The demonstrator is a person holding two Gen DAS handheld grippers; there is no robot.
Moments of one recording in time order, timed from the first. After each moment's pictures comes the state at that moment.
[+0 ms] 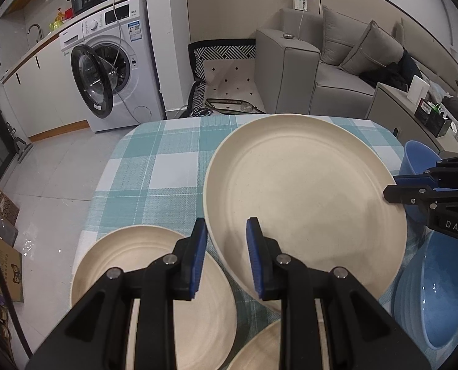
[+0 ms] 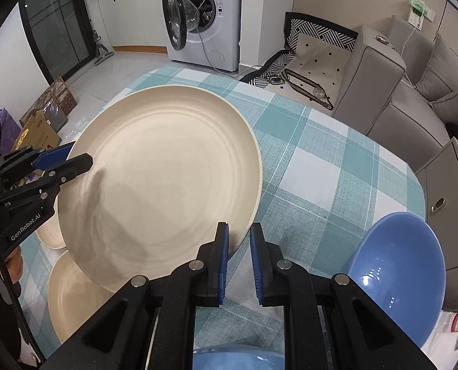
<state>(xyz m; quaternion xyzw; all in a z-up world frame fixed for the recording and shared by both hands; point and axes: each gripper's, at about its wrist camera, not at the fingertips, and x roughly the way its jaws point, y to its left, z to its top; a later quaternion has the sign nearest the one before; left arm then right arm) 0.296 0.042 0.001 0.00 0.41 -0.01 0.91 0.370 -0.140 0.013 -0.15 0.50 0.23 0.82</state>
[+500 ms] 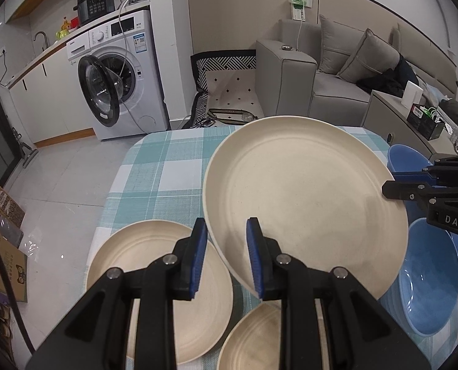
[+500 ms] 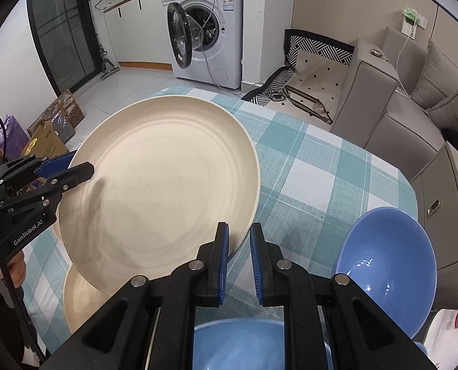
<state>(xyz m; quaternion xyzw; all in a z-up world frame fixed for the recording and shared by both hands) 0.261 0.037 0.027 0.01 0.39 0.00 0.92 0.337 -0.150 0.043 -0.13 0.47 0.24 0.84</state>
